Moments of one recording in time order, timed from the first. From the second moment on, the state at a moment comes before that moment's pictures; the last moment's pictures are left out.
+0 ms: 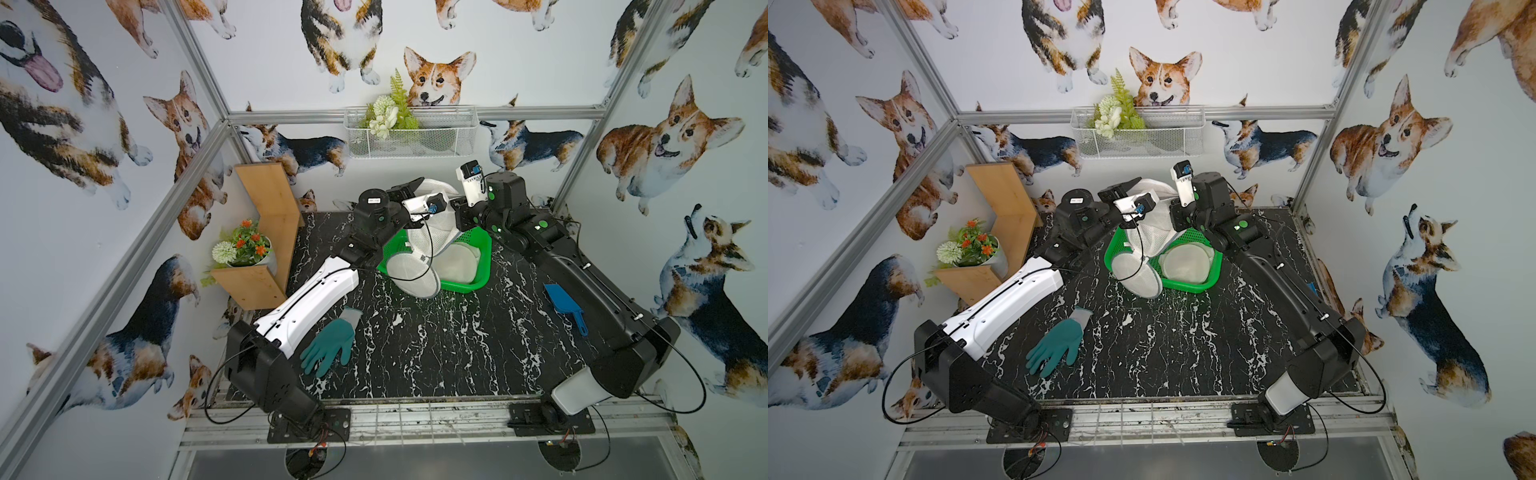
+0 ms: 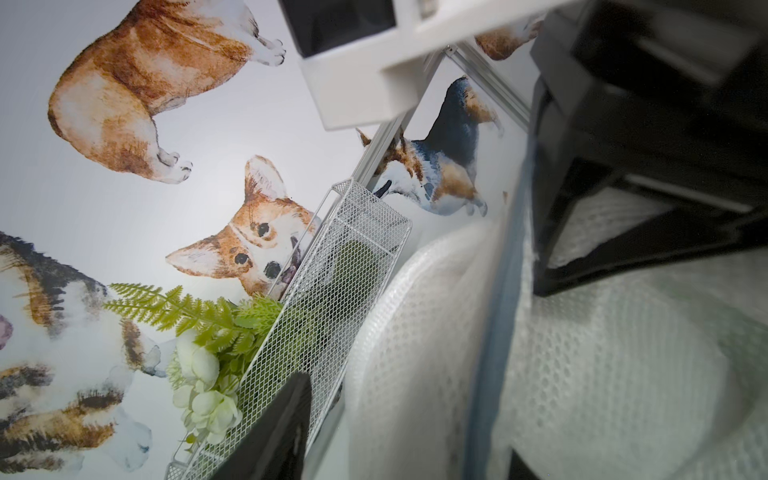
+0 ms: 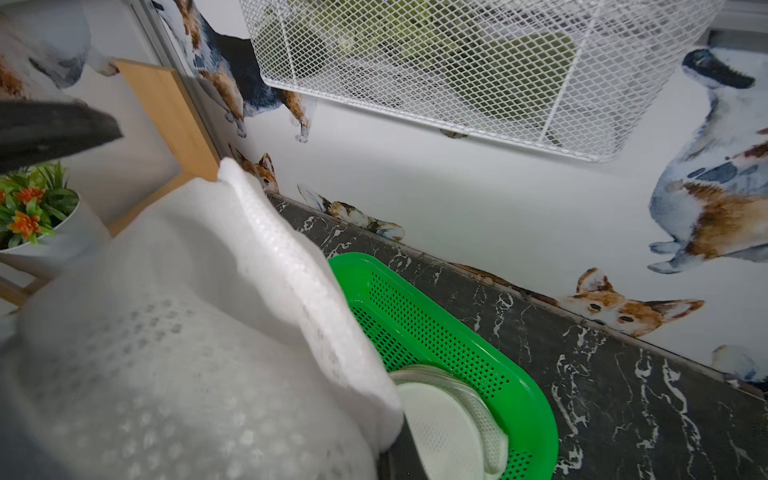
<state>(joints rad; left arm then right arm) -0.56 1.56 1.47 0.12 0.10 0.94 0.49 1.54 1.69 -0.55 0.03 0.00</state>
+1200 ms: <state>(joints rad) -0.27 1.76 1.62 0.04 1.08 -0.11 0.46 1.27 1.30 -0.21 -0.21 -0.61</state>
